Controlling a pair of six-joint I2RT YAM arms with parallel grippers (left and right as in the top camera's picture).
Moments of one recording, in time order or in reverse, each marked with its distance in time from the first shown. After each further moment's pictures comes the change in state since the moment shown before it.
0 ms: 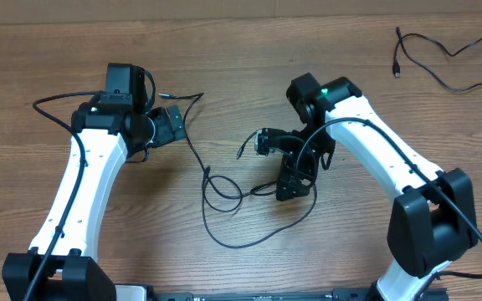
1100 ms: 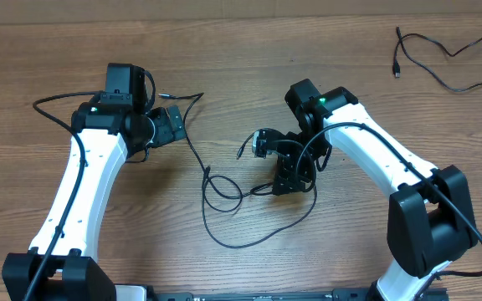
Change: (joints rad) left arm 0.000 0.000 0.000 0.000 0.000 0.000; right arm 0.000 0.000 -0.081 0.150 -0.037 -0.022
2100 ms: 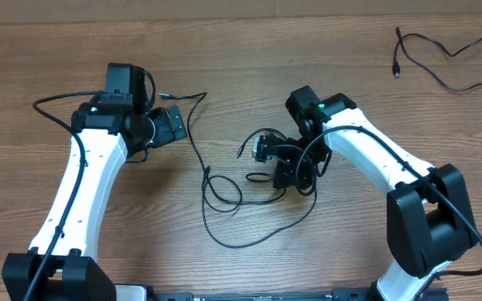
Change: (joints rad) left arm 0.000 0.000 0.000 0.001 0.000 0.000; right arm 0.001 0.000 -0.059 0.032 -0.048 0.003
